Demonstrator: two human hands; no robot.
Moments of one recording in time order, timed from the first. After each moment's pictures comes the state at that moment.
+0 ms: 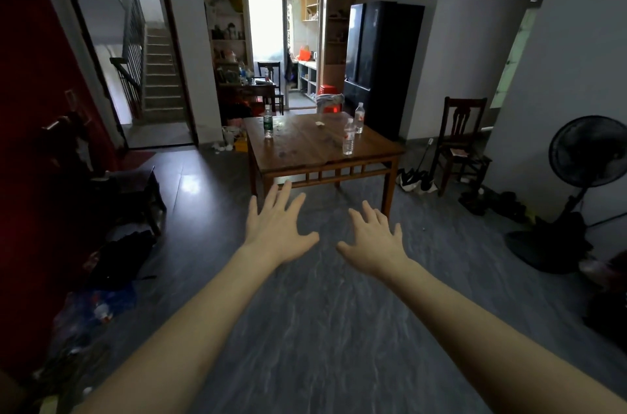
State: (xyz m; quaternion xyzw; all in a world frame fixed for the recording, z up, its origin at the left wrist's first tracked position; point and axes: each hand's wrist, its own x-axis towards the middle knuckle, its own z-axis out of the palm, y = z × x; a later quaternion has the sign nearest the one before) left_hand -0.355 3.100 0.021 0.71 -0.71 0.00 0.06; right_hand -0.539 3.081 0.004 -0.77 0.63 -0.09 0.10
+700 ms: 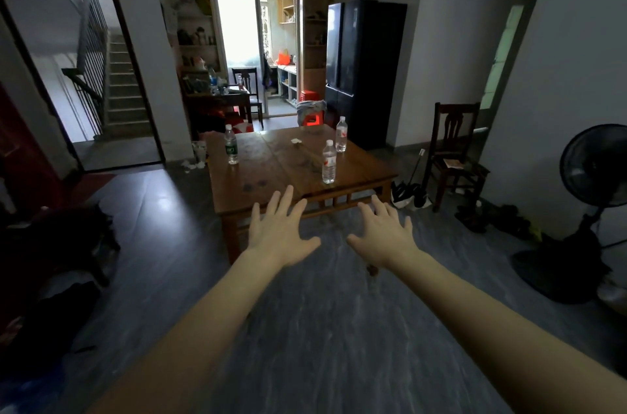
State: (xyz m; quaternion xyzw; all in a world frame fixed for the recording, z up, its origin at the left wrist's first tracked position) left_hand -0.400 2.740 0.010 0.69 -0.73 -0.01 0.05; right_hand -0.596 2.726 0.008 -0.74 0.66 -0.10 0.08
